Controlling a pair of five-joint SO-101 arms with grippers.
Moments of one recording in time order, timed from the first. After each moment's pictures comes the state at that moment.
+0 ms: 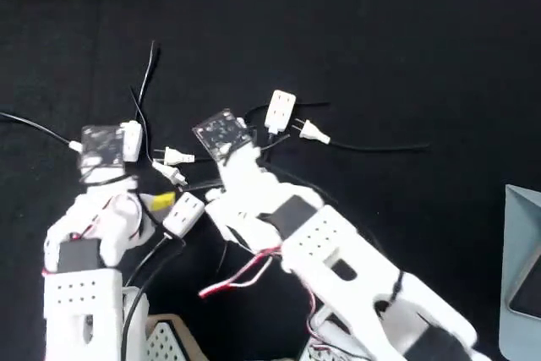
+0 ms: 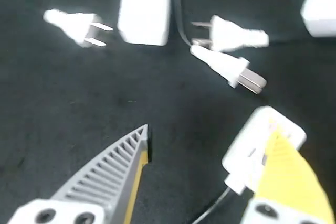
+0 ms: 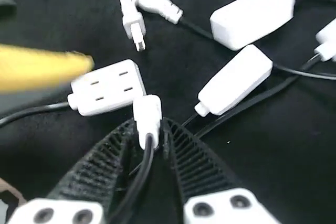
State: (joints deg) left arm -12.7 -73.0 76.1 58.2 -7.9; right arm -42.8 -33.3 54.7 46.2 -5.3
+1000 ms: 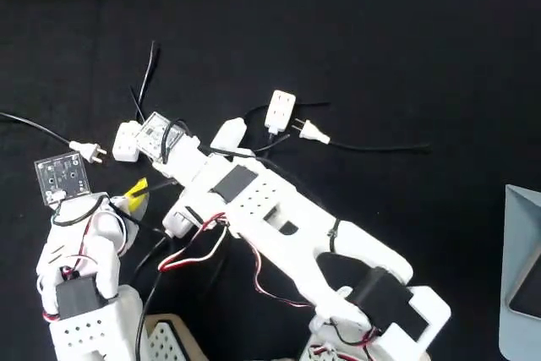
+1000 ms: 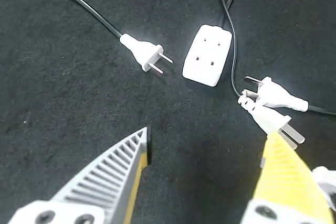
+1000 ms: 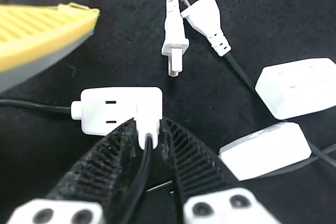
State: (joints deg) left arm -22.3 -100.5 87.6 60.6 -2.1; right arm -47.1 -7.2 35.9 45.7 10.8
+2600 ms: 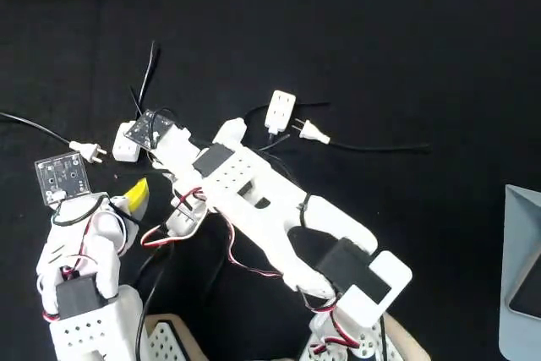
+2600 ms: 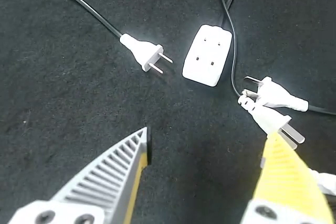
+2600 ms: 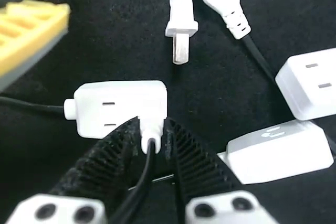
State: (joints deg) left arm -22.3 -100.5 87.6 60.6 -2.1; right arm -46.1 8.4 20.7 57.9 9.7
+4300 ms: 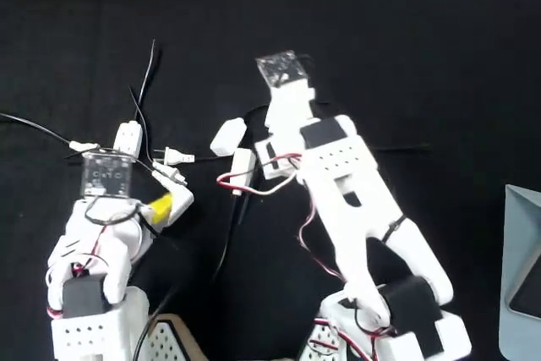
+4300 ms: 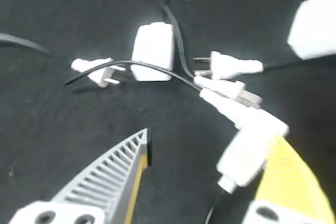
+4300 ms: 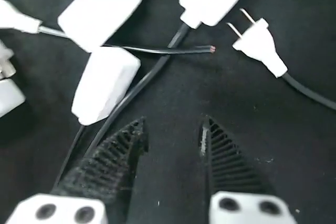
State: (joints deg) left arm -12.5 -100.5 84.6 64.8 -15.0; right arm -19.7 -15.0 35.1 58.9 -2.2
